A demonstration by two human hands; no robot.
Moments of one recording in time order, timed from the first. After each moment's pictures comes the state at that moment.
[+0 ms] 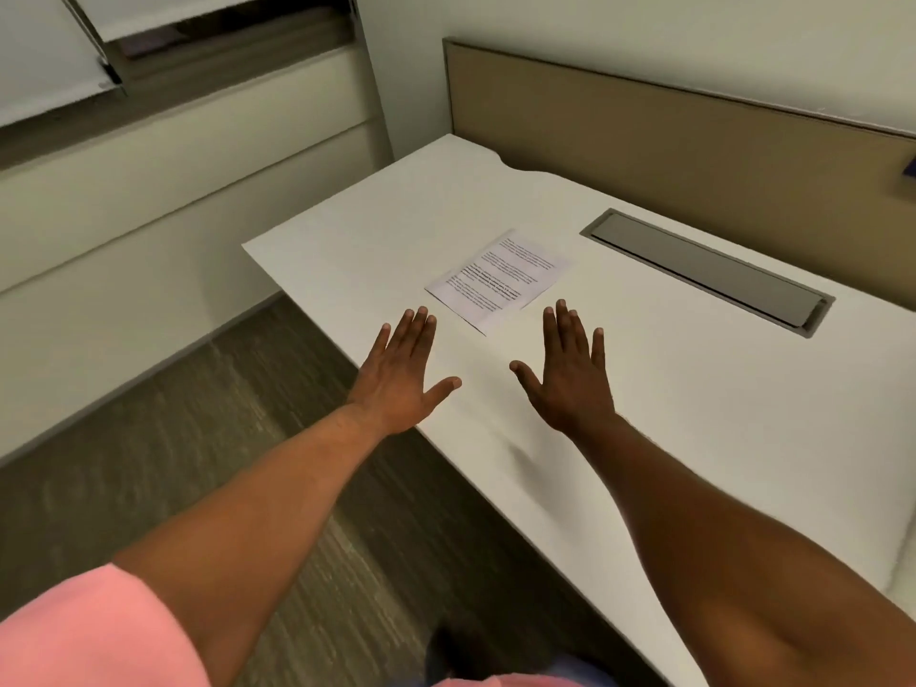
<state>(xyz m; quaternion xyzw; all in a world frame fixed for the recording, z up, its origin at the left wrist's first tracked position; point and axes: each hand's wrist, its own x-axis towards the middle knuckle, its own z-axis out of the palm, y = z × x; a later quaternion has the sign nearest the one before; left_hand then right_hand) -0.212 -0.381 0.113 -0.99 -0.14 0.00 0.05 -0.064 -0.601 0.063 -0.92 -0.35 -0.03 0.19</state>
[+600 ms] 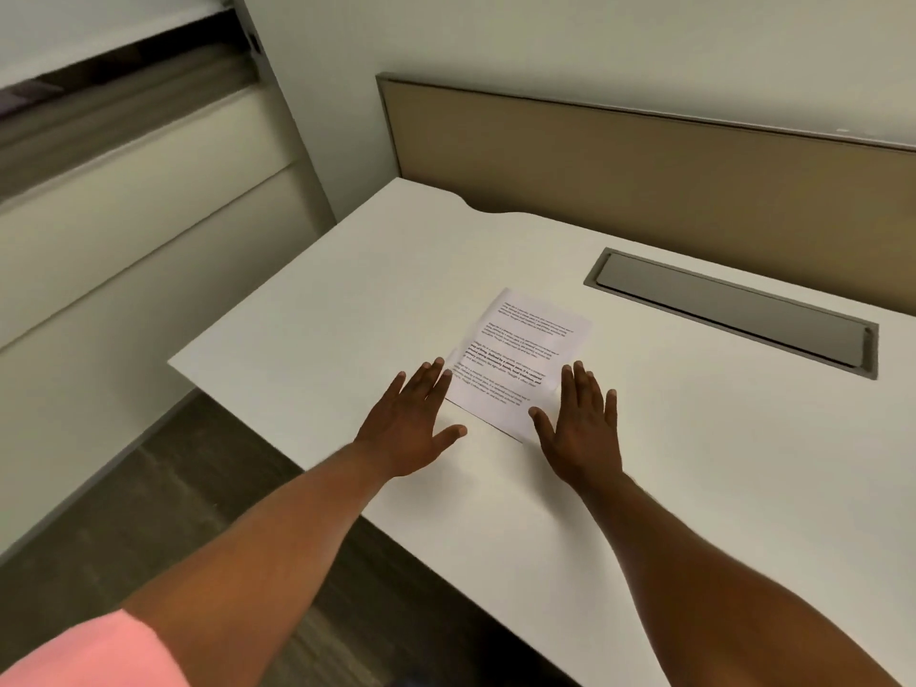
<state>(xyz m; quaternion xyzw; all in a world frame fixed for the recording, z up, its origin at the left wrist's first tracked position) -0.049 -0.198 0.070 -1.00 0.01 0.05 0.01 0.034 -0.455 0.008 -0.96 -0.16 -0.01 0.22</state>
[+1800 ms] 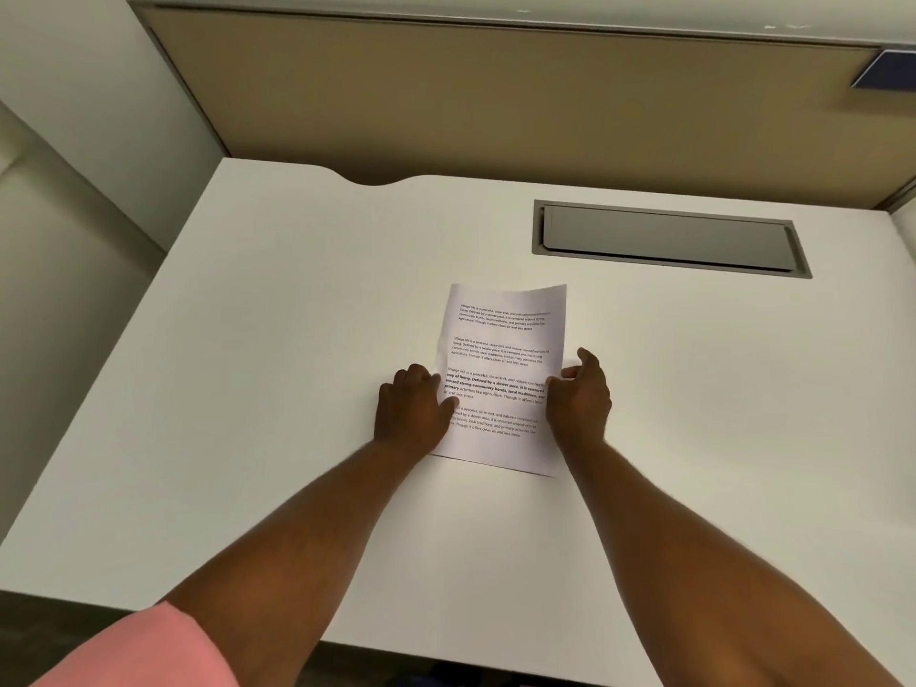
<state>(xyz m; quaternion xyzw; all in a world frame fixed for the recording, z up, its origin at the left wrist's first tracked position) 0.142 -0.125 -0.012 -0.99 0.07 0.10 -0.11 0.126 -0.352 -0.011 -0.82 0.34 -0.01 0.47</state>
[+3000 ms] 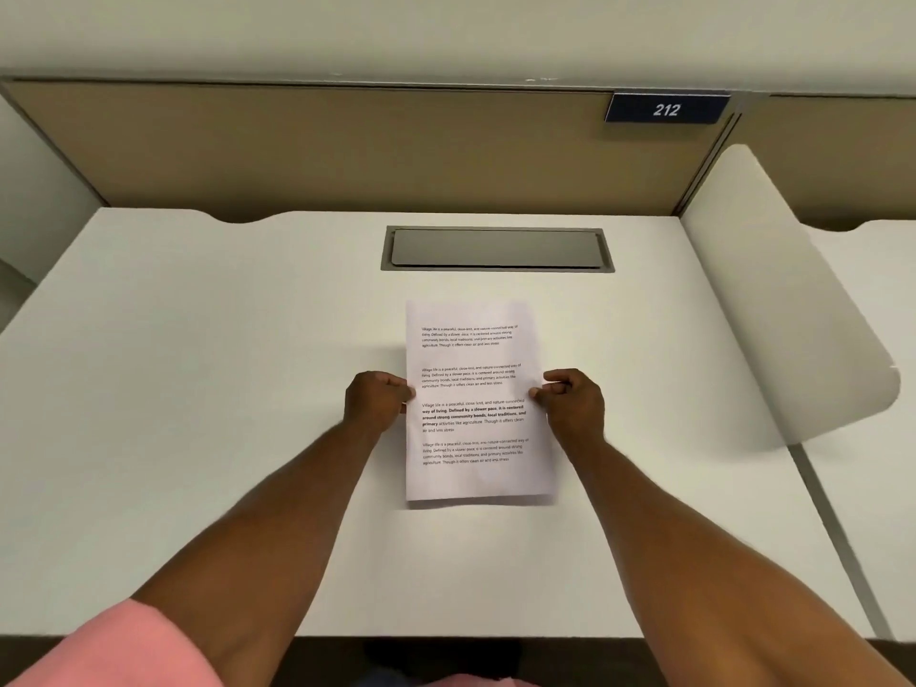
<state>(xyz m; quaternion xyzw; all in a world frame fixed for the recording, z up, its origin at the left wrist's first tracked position) 0.093 -0.330 0.043 -0.82 -0.17 0.17 -0.51 0.016 -0.598 0.028 -0.77 0.32 -0.05 0.55</state>
